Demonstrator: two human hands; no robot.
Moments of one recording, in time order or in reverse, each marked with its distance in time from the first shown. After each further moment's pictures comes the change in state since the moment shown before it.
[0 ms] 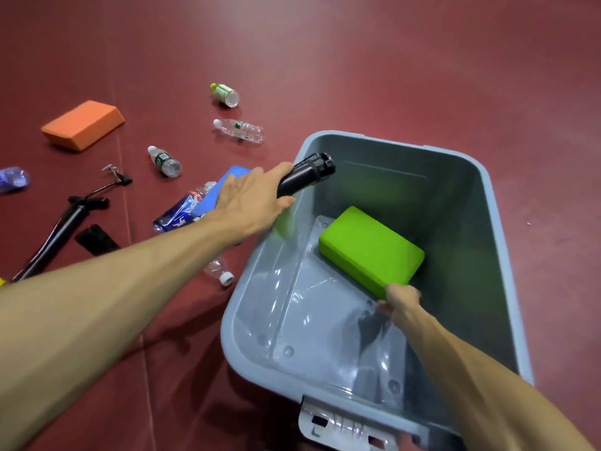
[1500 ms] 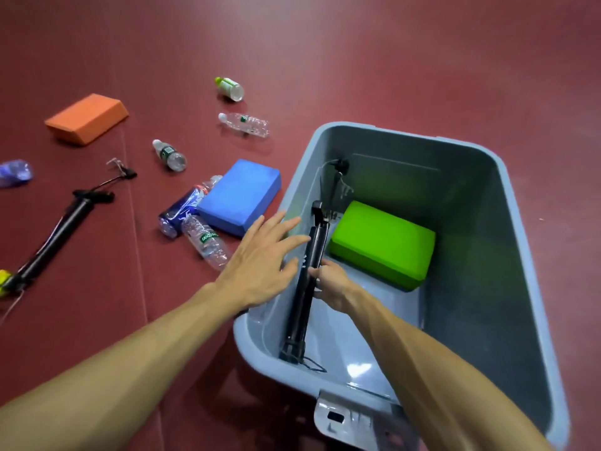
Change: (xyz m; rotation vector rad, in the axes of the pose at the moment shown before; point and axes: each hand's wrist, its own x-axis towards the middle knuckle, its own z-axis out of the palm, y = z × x) left_hand -0.079 -0.026 0.073 -0.135 -0.025 0.242; right_hand -0.113 -0.018 0.103 -0.031 -0.702 -0.137
